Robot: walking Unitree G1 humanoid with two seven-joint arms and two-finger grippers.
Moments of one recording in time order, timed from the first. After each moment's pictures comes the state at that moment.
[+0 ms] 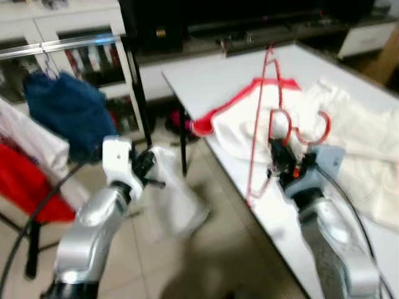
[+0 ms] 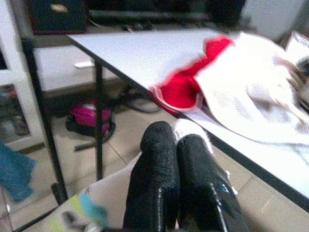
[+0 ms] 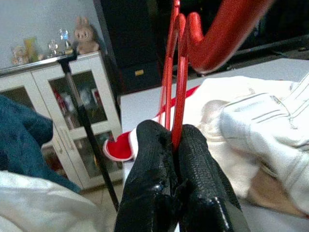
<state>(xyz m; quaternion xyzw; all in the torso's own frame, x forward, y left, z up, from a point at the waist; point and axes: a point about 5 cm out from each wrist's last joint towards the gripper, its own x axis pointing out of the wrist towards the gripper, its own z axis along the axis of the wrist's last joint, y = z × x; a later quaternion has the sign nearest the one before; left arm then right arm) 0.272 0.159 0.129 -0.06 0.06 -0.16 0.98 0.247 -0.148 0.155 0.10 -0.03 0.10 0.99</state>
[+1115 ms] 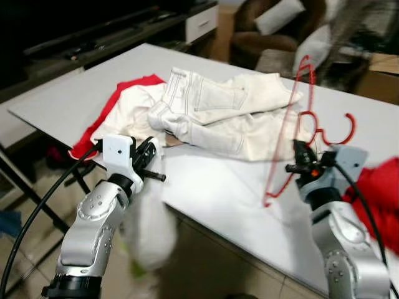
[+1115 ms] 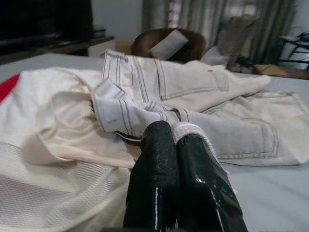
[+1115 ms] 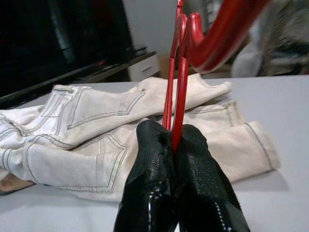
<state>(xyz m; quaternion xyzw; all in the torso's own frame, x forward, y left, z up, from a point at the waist) 0.279 0.162 0.140 -0.02 0.01 -0.16 0.99 0.245 -0.174 0.149 0.10 -0.01 -0.01 1.00</state>
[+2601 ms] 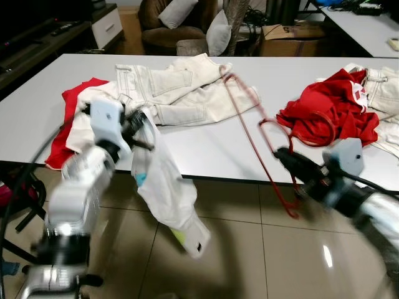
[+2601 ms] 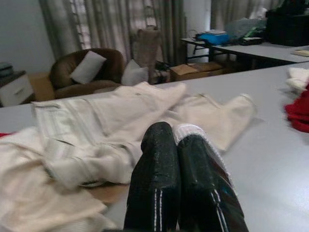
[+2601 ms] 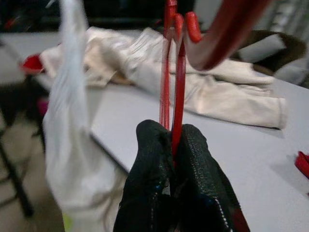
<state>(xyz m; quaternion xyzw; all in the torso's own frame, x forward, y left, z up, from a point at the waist) 0.325 0.191 0.188 0.04 -0.03 -0.15 0.99 0.229 -0.200 0.180 -0.09 0.04 0.33 0.94</state>
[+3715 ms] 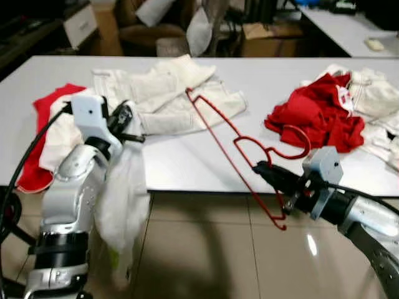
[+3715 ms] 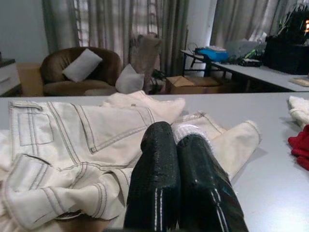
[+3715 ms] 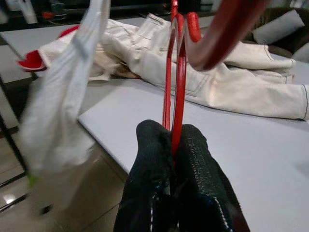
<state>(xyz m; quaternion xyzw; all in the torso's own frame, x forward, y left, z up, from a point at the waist) 0.319 0.195 0.187 -0.02 -0.04 -0.12 0.99 0.227 -0.174 0.168 -0.06 0.06 0.37 0.93</state>
